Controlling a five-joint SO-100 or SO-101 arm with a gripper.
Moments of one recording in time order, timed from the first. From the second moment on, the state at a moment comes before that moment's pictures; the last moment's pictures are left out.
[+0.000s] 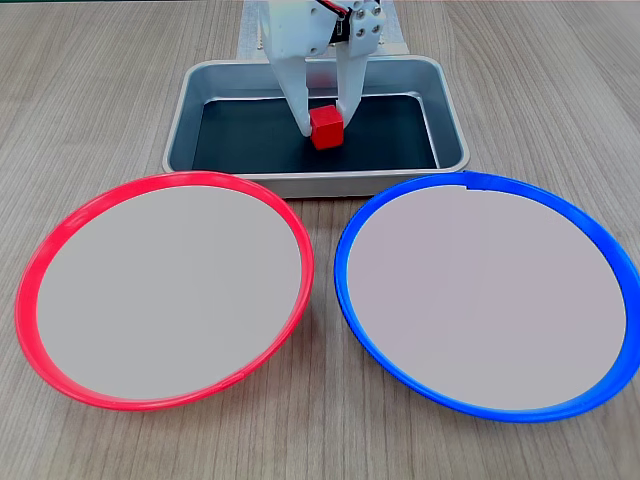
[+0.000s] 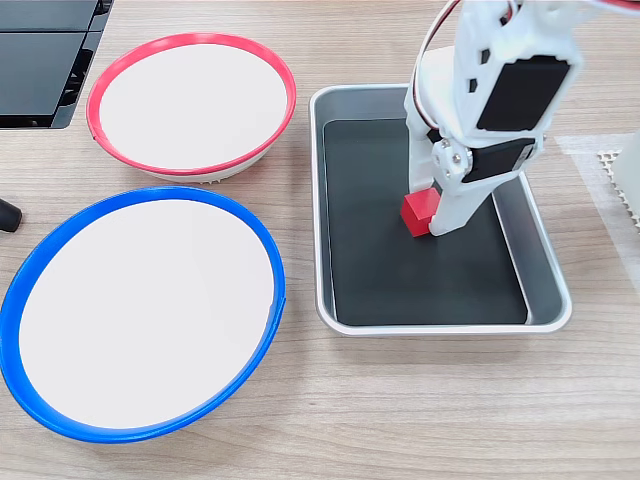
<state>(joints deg) 0.8 101.9 128.3 61.5 -108.2</state>
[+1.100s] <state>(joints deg) 18.1 54.6 61.3 64.8 -94.1</state>
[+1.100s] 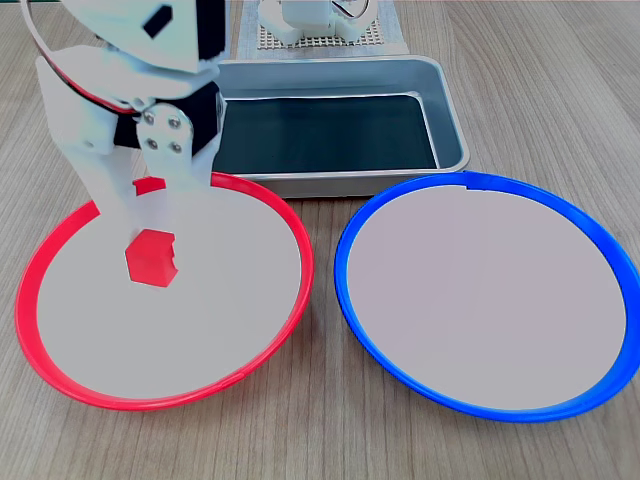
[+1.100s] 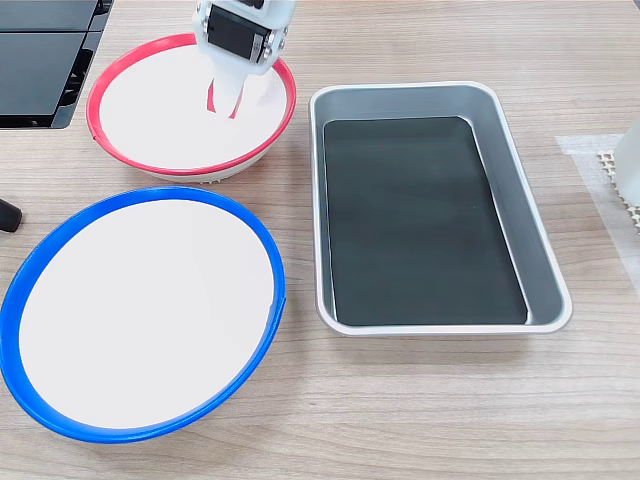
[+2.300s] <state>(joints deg) -2.1 161.2 156.0 34.3 3.9</state>
